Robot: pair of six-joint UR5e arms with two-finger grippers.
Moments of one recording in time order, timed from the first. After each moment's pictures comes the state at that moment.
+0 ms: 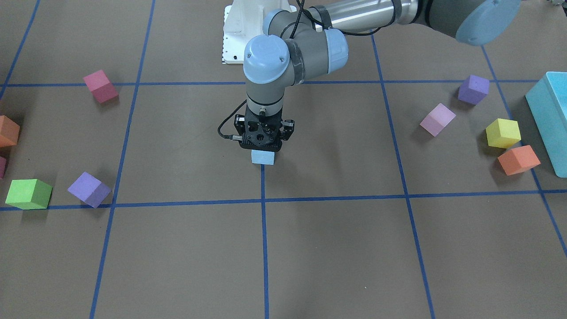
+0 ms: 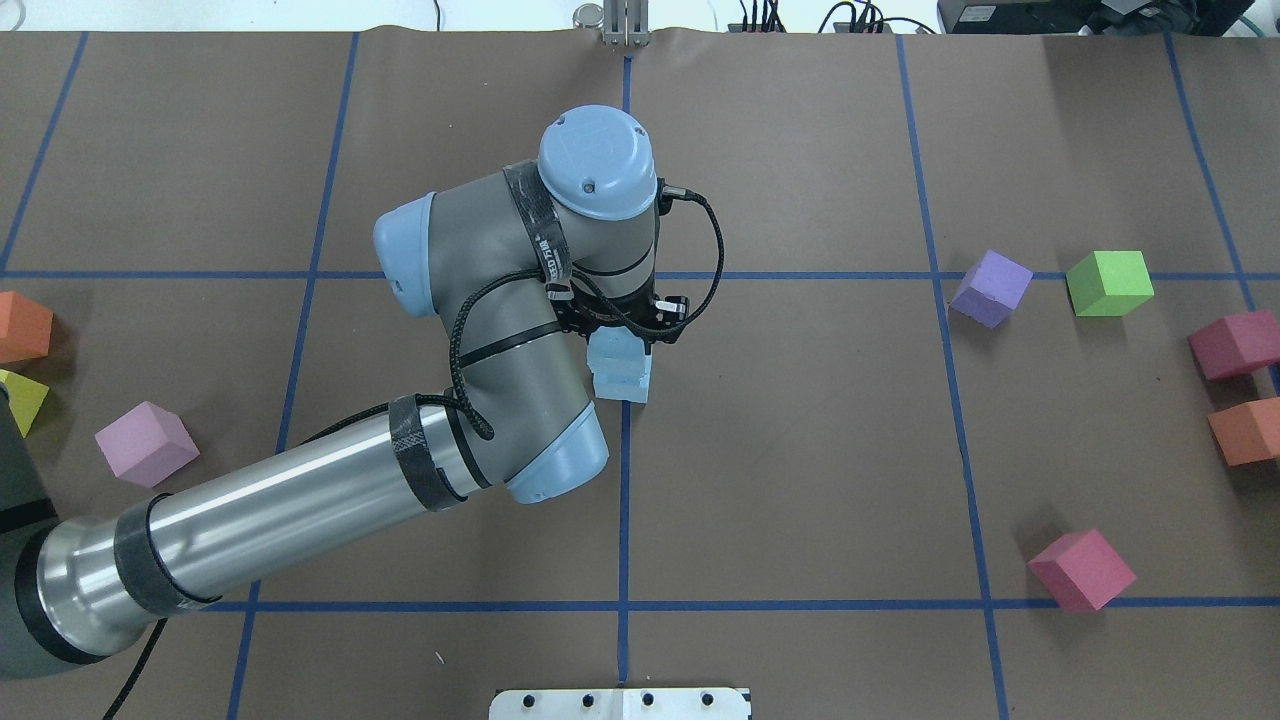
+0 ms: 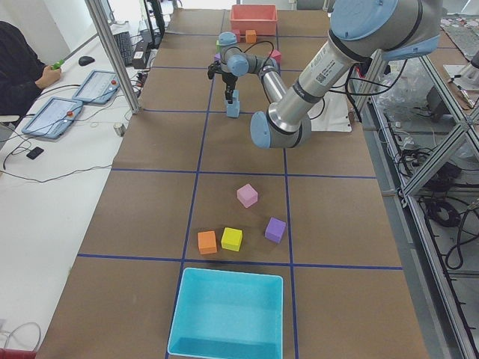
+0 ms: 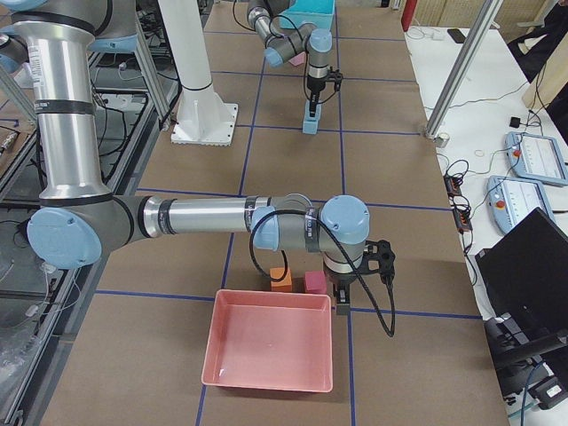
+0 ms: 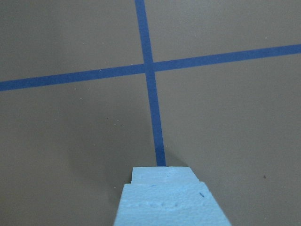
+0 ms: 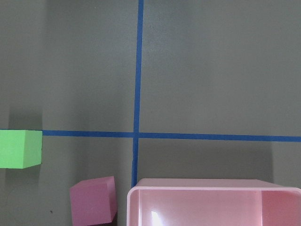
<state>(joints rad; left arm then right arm) -0.56 -2.53 -1.40 -1.53 -1.97 -1.04 1.68 -1.51 1.60 -1.61 2.34 -0.06</state>
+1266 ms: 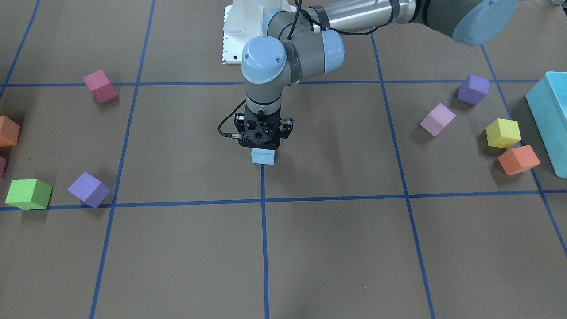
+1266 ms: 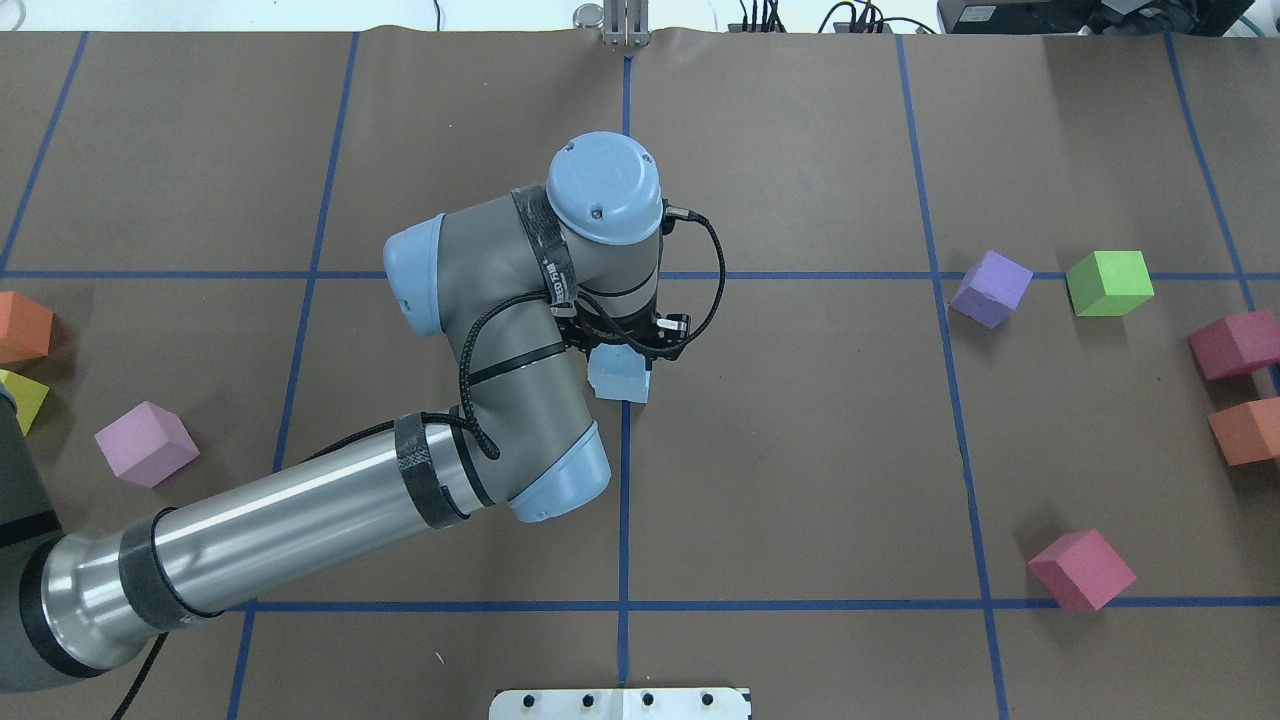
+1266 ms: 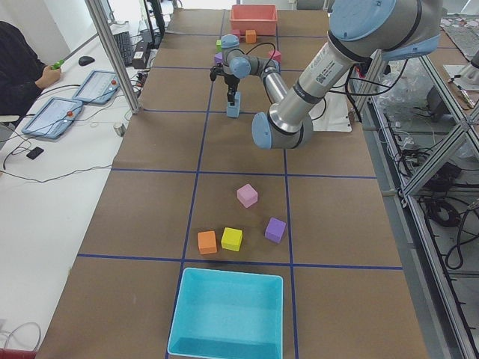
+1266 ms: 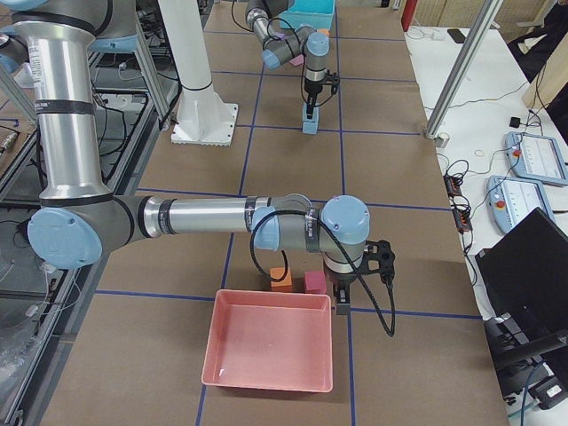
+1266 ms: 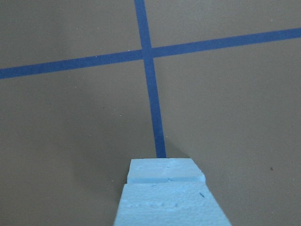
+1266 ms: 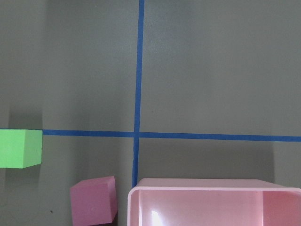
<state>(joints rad) -0.54 -2.53 -1.39 -1.54 -1.96 -1.04 1.68 -1.51 1.60 -1.61 2.34 -0.06</state>
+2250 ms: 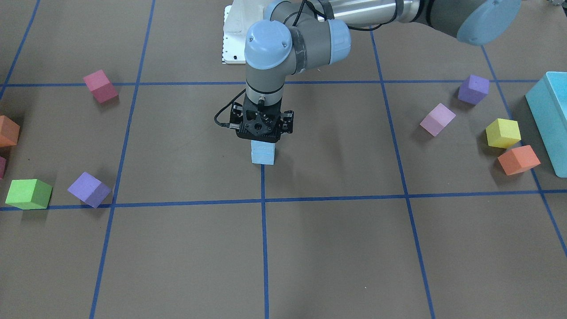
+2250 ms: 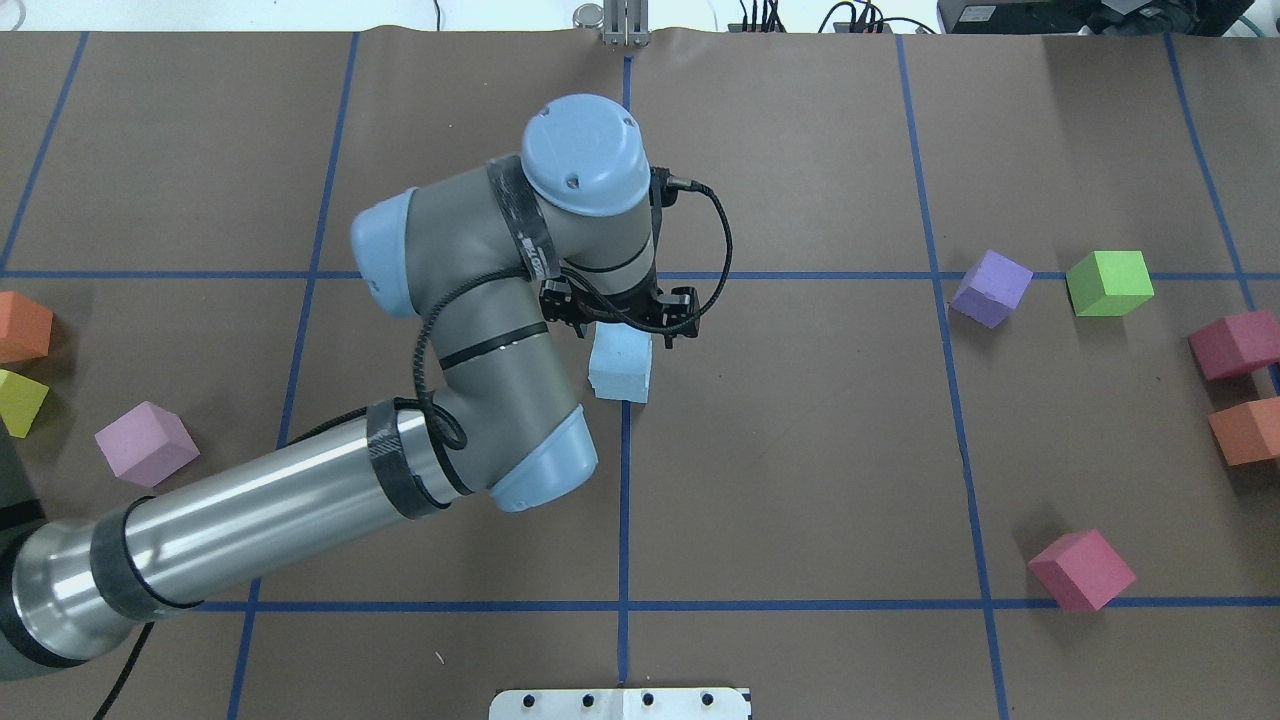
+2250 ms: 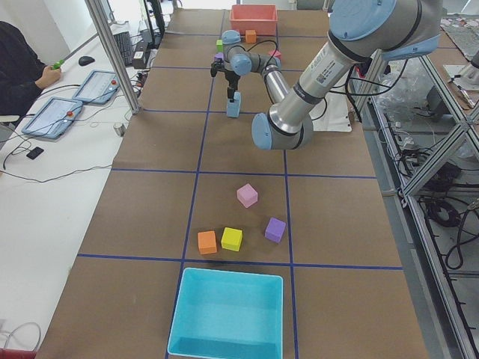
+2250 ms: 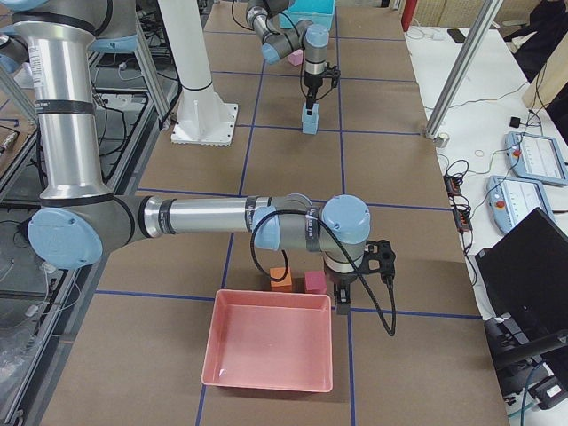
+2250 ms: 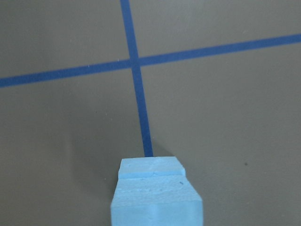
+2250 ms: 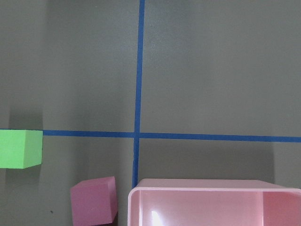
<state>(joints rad) -0.59 -2.49 -1.52 -1.53 -1.99 -1.01 1.68 -1.51 1.60 -1.61 2.34 -0.06</state>
